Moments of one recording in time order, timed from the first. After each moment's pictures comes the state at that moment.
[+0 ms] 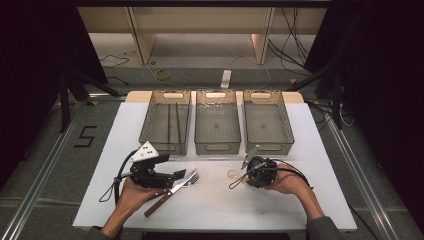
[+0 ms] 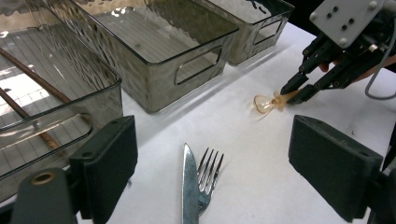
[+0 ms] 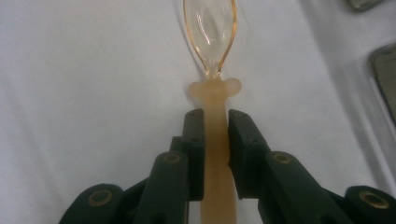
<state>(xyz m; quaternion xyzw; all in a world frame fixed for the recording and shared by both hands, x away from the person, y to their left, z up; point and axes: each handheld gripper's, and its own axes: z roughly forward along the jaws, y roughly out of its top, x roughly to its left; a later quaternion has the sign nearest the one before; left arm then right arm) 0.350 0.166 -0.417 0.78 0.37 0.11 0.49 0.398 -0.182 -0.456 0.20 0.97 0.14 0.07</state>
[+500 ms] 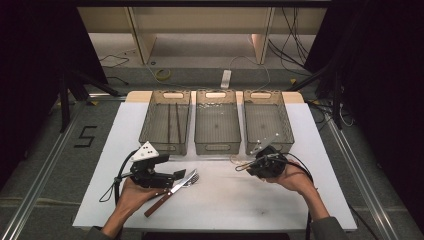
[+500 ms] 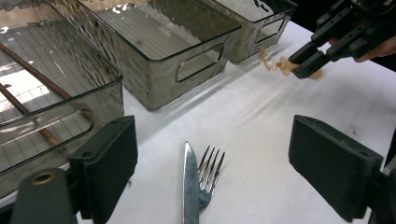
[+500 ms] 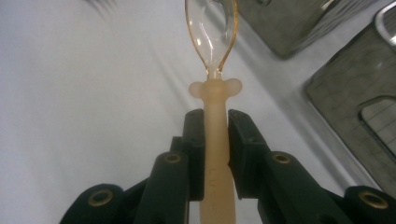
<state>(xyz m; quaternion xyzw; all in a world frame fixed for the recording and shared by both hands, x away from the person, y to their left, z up) 0.350 0.167 -0.418 0.78 0.37 0.11 0.49 0.403 -0.204 -0.427 0.27 0.92 0.26 0.07</state>
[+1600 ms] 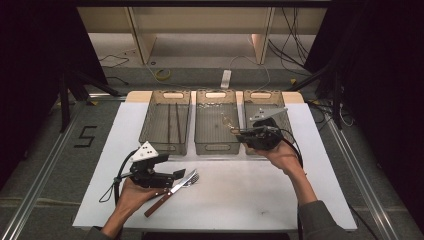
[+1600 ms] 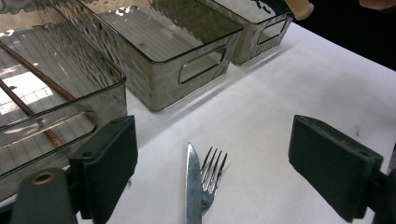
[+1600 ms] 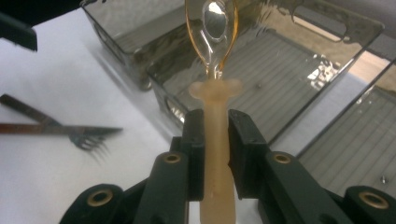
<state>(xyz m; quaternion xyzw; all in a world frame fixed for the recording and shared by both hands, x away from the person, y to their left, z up) 0.350 0.166 -0.418 0.78 0.37 0.12 0.49 0.435 -0.181 -0.365 0.32 0.85 0.40 0.13</state>
